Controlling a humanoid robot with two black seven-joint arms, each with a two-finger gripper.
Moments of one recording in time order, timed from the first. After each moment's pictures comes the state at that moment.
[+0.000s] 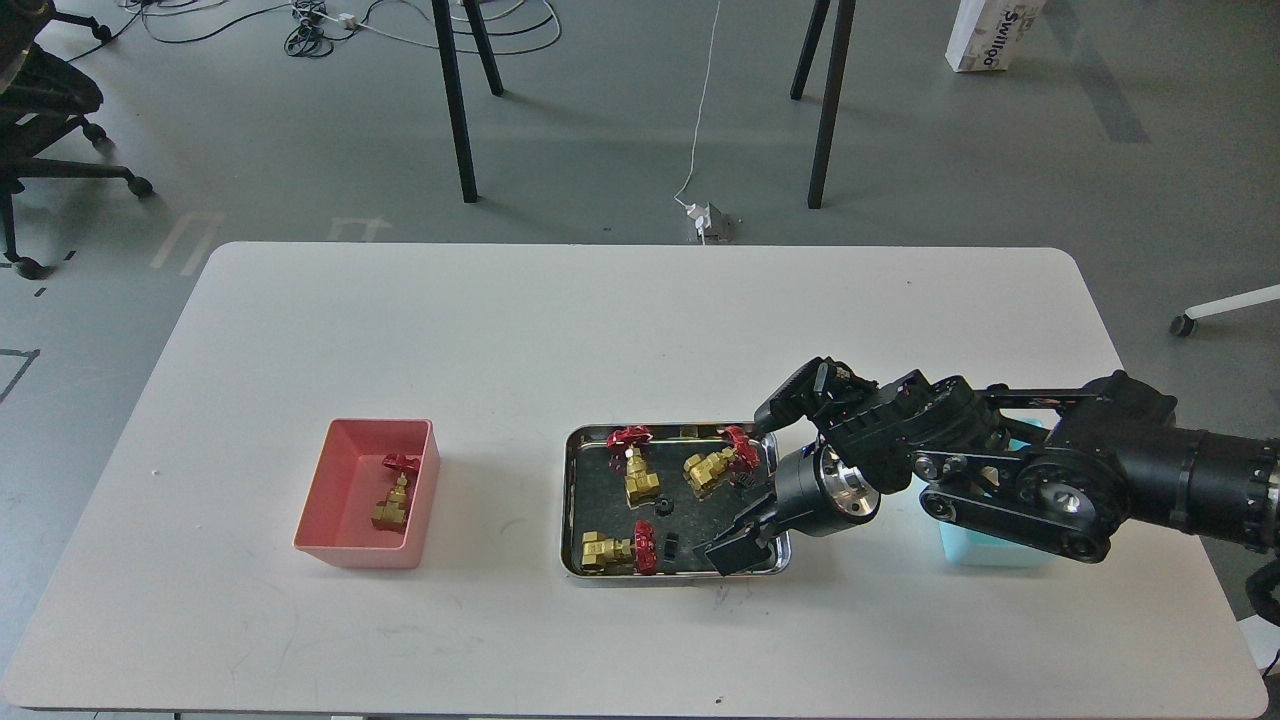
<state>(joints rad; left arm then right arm) -1.38 0.61 -0.26 -0.62 0.97 0.22 -0.49 1.03 -0.32 -0.07 1.17 -1.66 0.49 0.21</state>
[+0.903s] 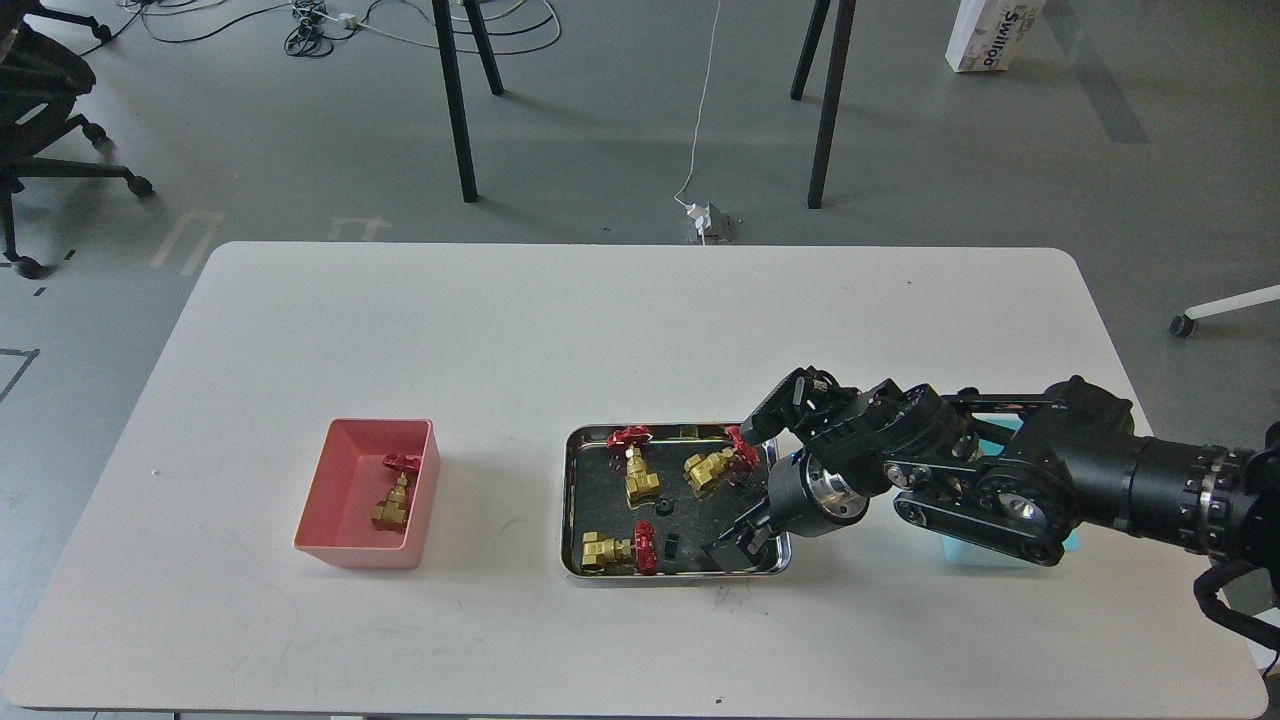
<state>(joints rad) -1.41 0.61 -0.26 -0.62 0.97 0.22 -0.49 1.01 -0.23 -0.10 1.03 -1.74 0.49 0.23</state>
